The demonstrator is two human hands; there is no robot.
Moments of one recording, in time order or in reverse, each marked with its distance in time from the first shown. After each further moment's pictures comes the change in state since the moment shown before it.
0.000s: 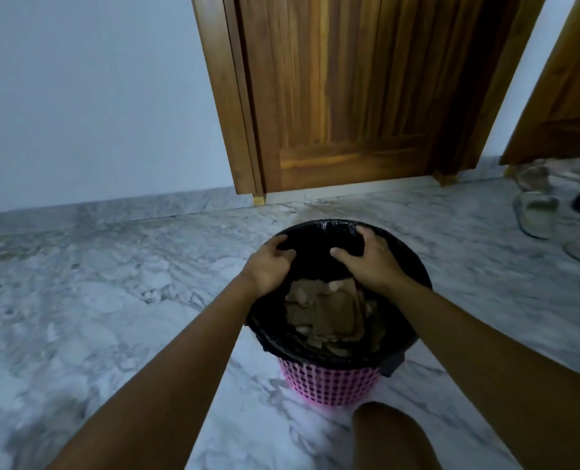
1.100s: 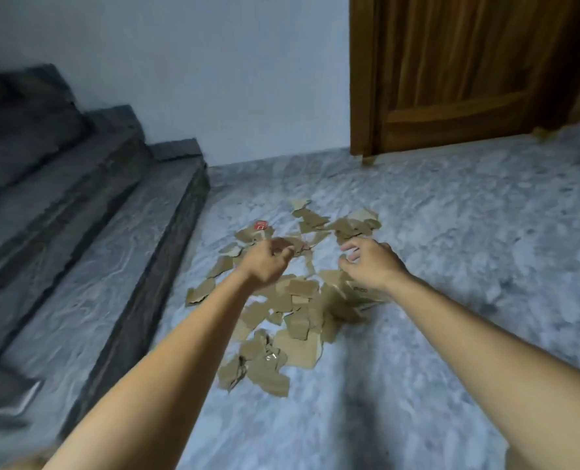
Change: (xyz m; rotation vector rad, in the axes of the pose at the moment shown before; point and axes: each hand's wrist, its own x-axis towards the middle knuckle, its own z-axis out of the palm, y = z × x) left_hand -0.731 -0.251 -0.209 0.123 1.212 -0.903; right_hand -0.528 -0.218 0.459 -0.414 -1.300 -1.071
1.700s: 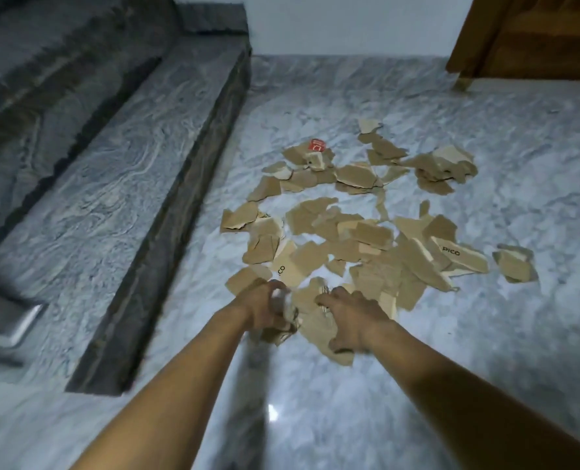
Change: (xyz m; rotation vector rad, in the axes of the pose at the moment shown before) left_hand -0.023 -0.307 0.064 0.154 -0.424 -0.340; right_hand 0.039 0.001 0.299 -0.749 -0.611 -0.229
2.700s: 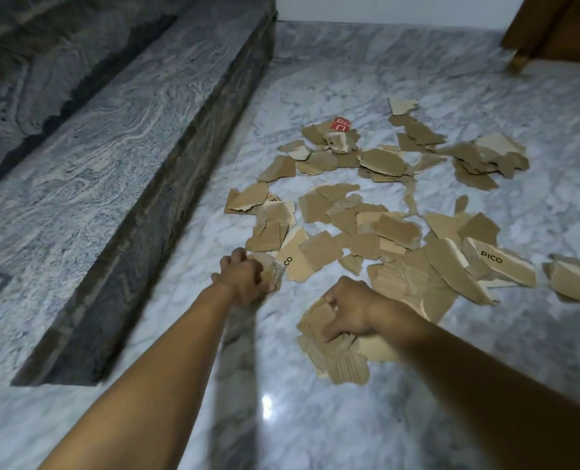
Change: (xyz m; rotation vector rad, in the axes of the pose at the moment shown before) left_hand 0.066 -0.046 0.008 0.062 0.207 -0.192; right_hand 0.065 0.013 0.001 0.241 -0.067 -0.062
